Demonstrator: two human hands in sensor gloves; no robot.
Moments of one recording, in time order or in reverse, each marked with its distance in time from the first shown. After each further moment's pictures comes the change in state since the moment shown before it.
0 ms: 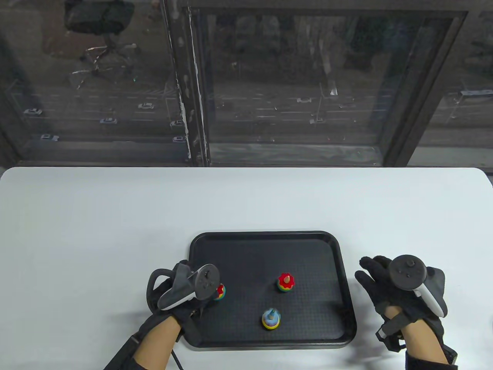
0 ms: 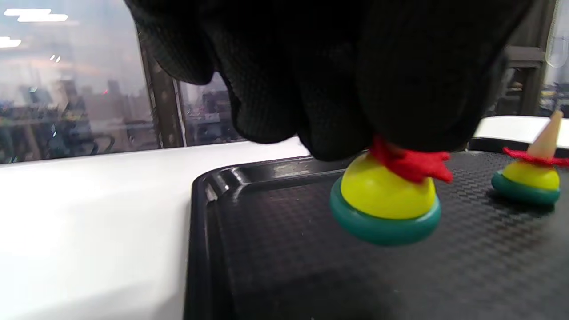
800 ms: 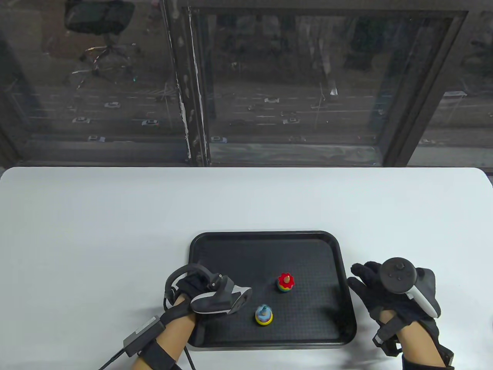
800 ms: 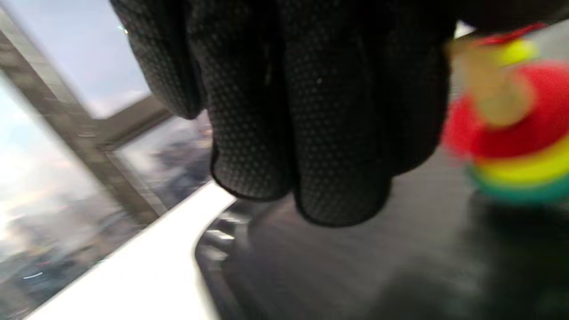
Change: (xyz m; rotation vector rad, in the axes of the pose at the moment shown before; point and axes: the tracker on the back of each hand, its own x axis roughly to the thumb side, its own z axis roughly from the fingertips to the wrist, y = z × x) left_hand 0.040 0.002 -0.019 0.041 -0.101 -0.431; right_hand 0.015 0.006 0.008 0.048 -0.054 0.046
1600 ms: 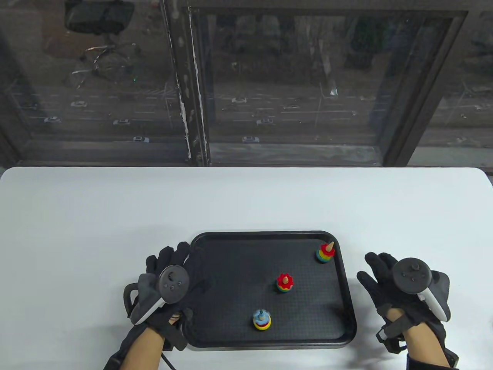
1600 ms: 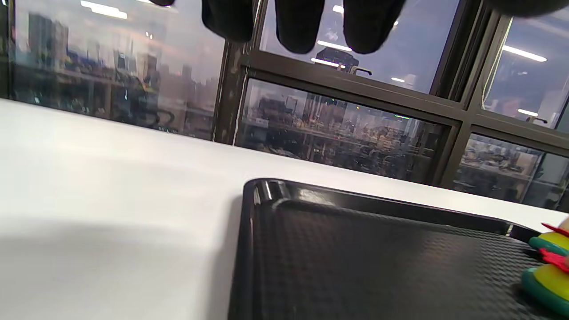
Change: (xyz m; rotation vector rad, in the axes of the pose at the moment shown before) left_hand -0.078 -0.034 0.066 -0.025 0.345 0.740; right_hand -0.016 -0.009 0.001 -0.074 0.040 -0.091
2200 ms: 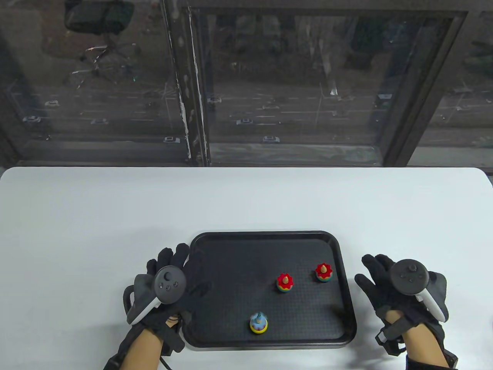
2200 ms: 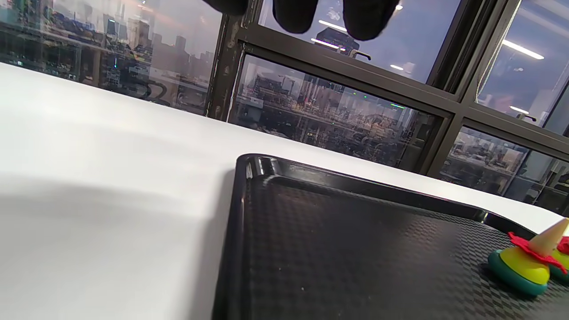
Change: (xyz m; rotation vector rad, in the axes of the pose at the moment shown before) left_hand -0.004 -0.005 0.002 -0.064 -0.019 0.047; right_hand -0.001 0.005 0.000 0.036 -0.008 0.004
